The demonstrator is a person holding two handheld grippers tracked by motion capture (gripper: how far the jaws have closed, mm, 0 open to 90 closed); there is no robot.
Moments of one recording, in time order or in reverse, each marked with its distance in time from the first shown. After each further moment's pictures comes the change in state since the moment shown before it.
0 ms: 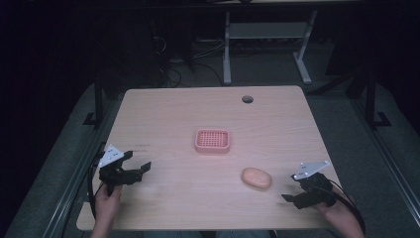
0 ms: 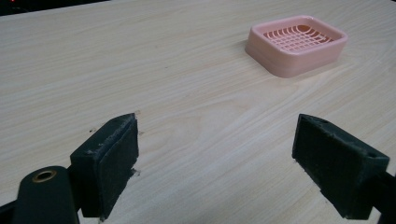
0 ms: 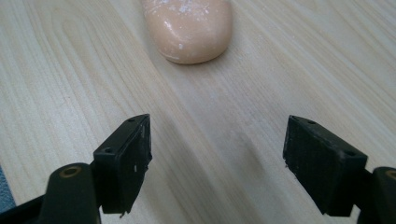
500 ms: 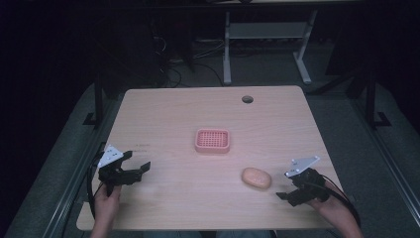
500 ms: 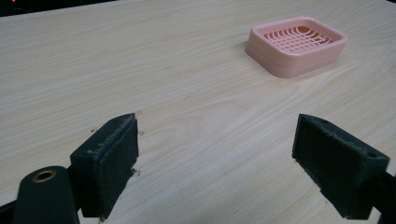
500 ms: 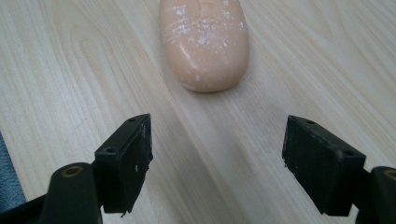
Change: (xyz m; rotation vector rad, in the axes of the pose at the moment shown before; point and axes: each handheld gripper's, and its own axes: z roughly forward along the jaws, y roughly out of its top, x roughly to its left) left arm 0.001 0.000 -0.002 0.002 0.002 0.003; right arm 0.006 0.024 0.002 0.034 0.027 -0.046
